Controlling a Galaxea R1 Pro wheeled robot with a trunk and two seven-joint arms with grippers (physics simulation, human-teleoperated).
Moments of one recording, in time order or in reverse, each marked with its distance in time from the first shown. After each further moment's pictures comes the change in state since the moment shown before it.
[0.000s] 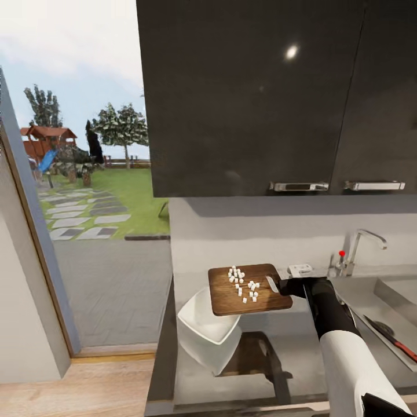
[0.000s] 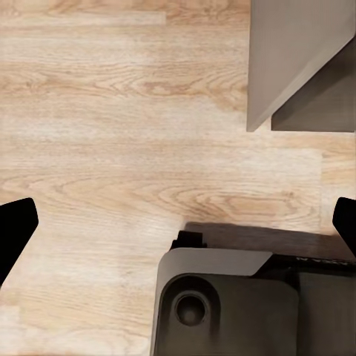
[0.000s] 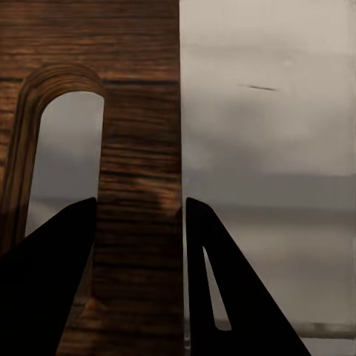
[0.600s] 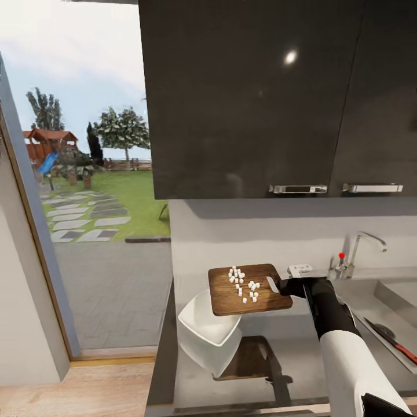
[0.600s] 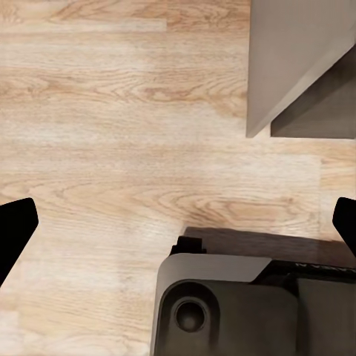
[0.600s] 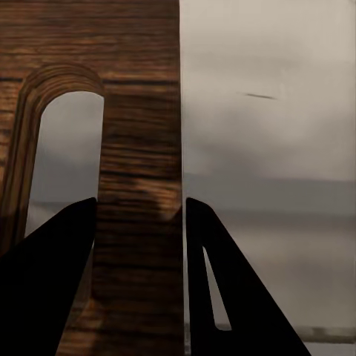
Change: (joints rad) left arm 0.000 0.000 0.000 0.000 0.000 0.000 0.000; right arm 0.000 0.001 0.001 0.000 0.002 0.001 -0.002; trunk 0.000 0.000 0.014
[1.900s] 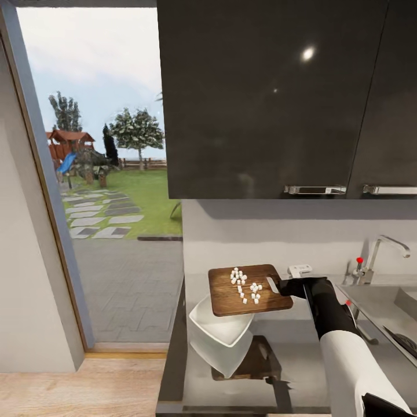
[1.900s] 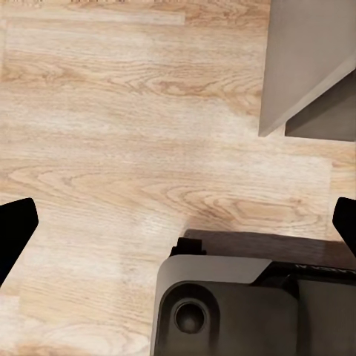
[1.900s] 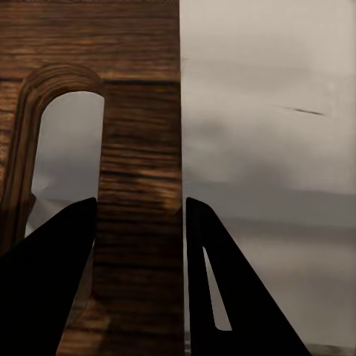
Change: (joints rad) left arm 0.000 0.000 0.000 0.000 0.000 -0.005 0.000; right arm 0.000 -0.003 0.000 0.004 -0.004 0.001 0.002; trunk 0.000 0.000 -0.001
